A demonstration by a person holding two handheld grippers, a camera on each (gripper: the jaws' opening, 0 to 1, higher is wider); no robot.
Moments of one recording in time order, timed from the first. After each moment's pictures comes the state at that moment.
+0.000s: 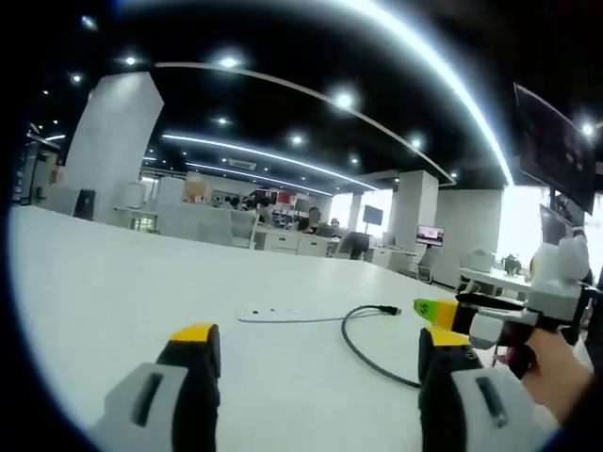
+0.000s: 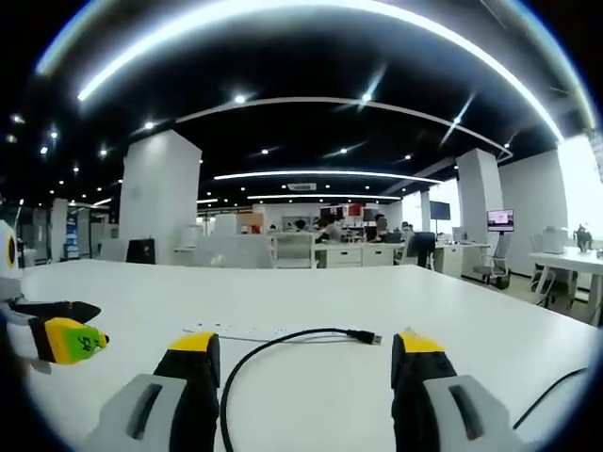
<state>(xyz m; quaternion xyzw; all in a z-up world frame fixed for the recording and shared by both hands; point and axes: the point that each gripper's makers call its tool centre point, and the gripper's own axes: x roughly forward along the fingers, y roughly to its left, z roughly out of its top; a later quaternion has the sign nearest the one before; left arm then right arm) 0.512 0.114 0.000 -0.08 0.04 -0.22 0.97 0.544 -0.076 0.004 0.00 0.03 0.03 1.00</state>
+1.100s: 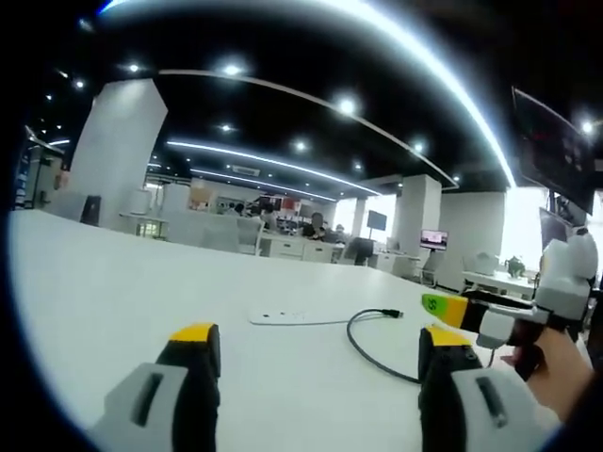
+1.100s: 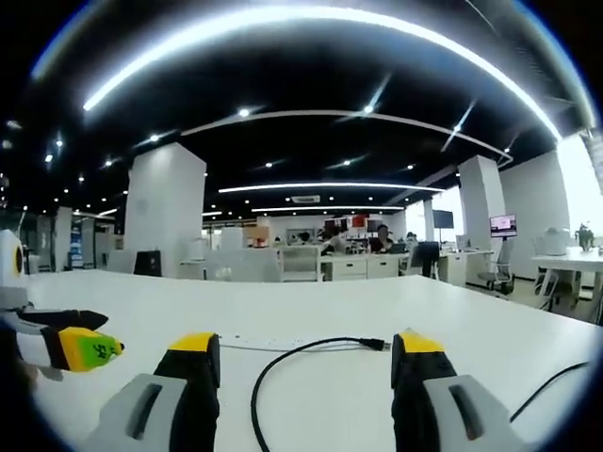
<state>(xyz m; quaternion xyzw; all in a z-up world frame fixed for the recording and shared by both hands) 0.491 0.133 0.011 -0.08 0.02 -0.20 0.98 0.512 -0.054 0.023 0.00 -0.01 0.04 1.00</state>
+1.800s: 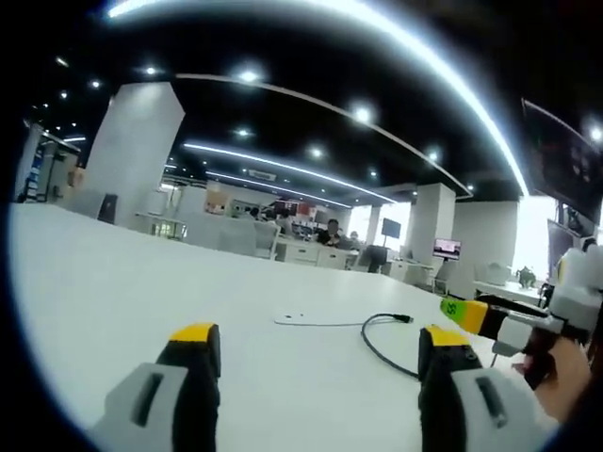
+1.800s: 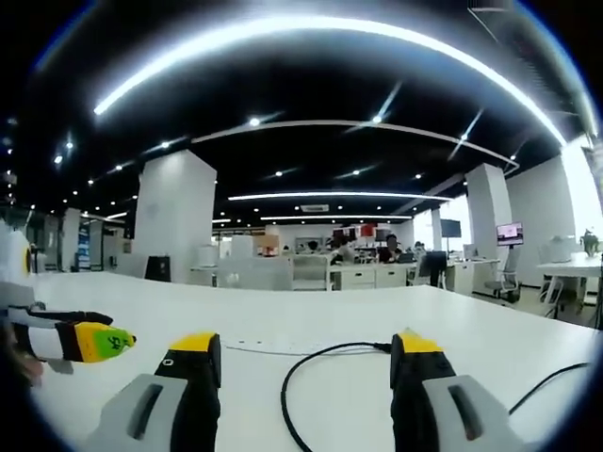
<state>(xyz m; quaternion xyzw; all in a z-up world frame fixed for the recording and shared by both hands) 0.471 0.168 0.016 -0.10 0.01 -0.16 0.98 0.484 -0.023 0.036 0.00 -0.03 0.06 1.00</state>
